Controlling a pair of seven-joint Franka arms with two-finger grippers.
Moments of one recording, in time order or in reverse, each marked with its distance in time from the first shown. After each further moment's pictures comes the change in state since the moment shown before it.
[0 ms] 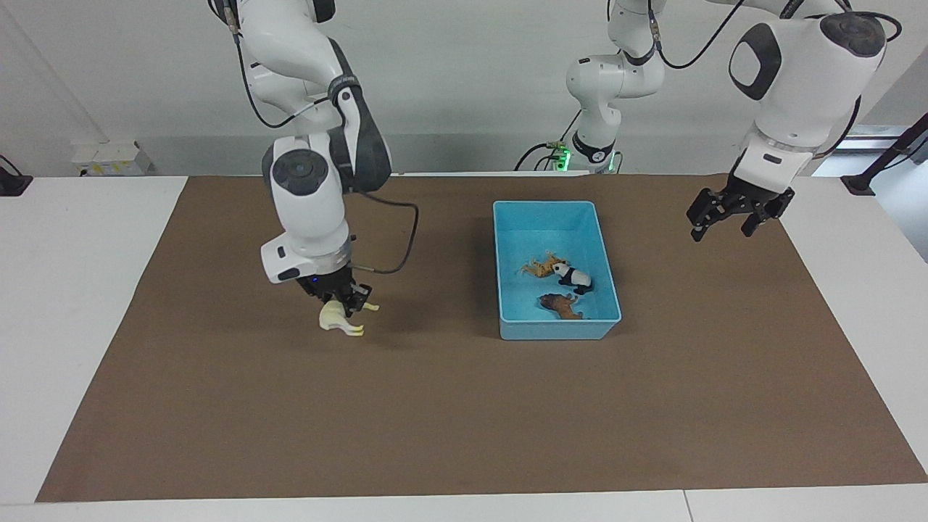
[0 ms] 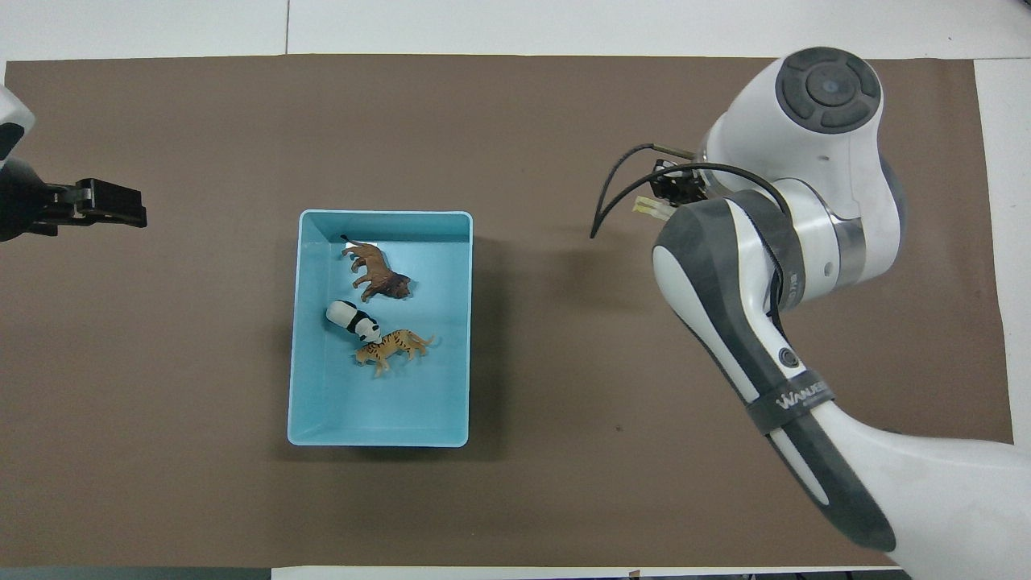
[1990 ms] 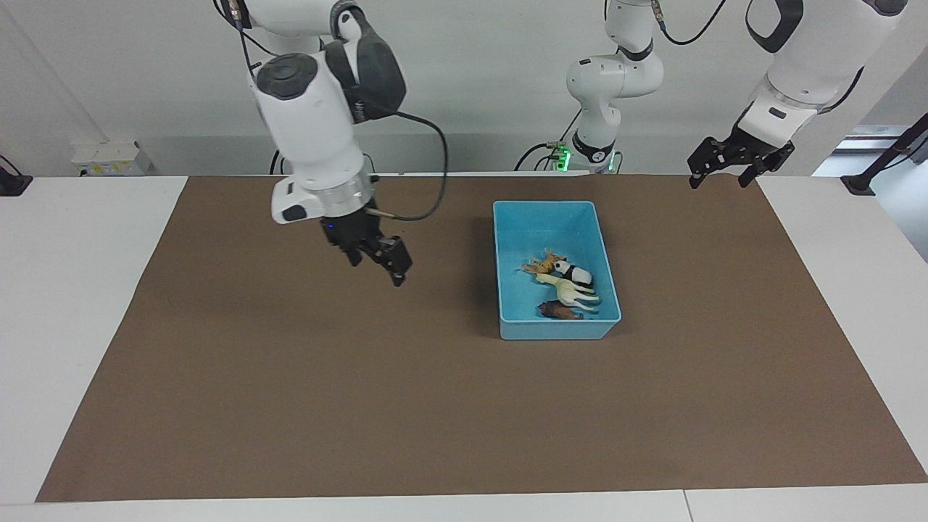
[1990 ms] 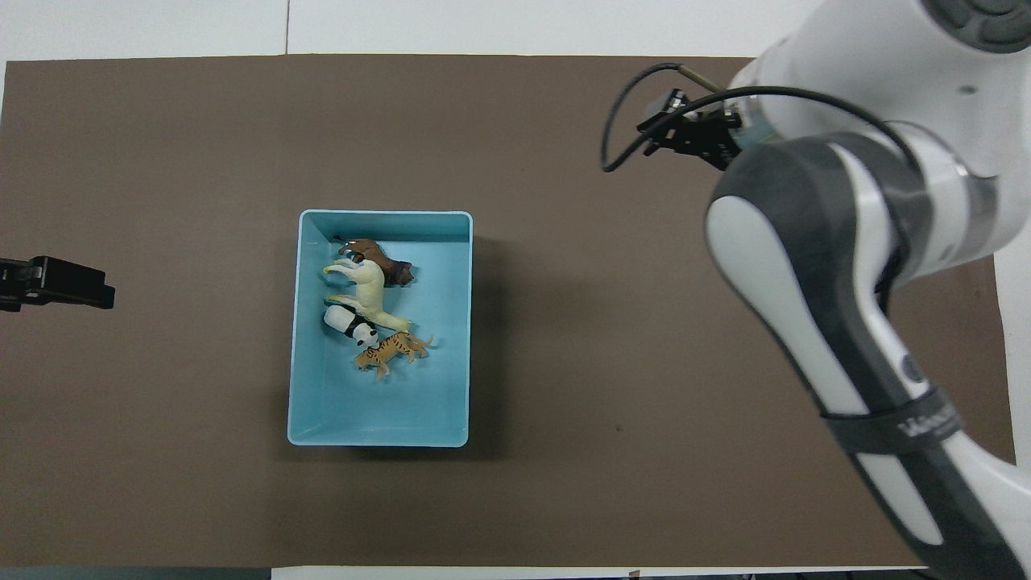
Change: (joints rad) left arm 0.040 -0.095 -0.010 -0.030 -0.036 -0.223 0.121; right arm -0.091 -0.032 -0.016 0.152 0.122 -0.159 -0.059
